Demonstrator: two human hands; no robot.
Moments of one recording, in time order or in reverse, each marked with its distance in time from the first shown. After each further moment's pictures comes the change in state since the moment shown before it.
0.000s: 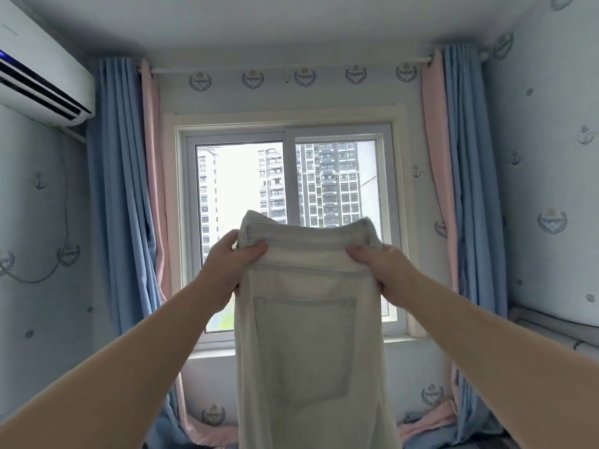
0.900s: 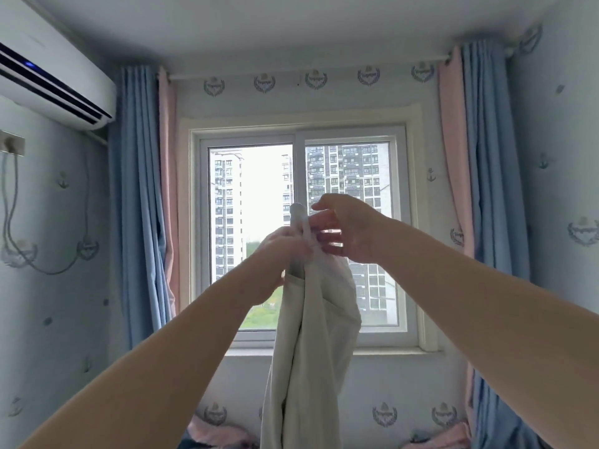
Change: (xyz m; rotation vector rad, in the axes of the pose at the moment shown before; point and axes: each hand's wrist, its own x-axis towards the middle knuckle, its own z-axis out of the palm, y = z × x) left_hand -0.015 0.017 0.134 0.021 -0.168 -0.136; right_hand 0.015 -0.080 0.001 -0.172 -0.384 0.092
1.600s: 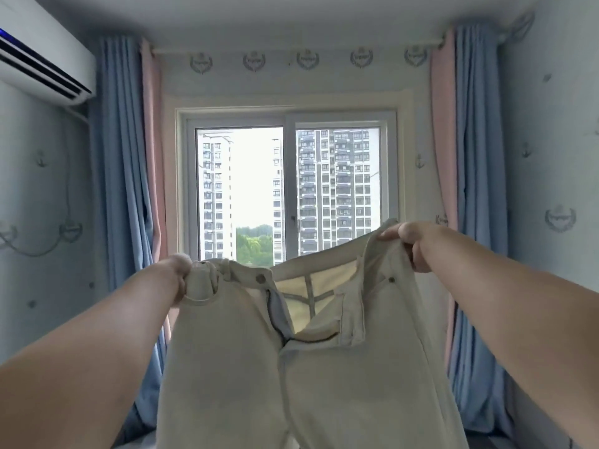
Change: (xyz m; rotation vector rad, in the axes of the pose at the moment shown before) left_hand 0.032 -0.070 -0.143 -0.052 0.544 -0.555; right_hand -0.002 0.058 -0.118 -0.043 0.526 0.403
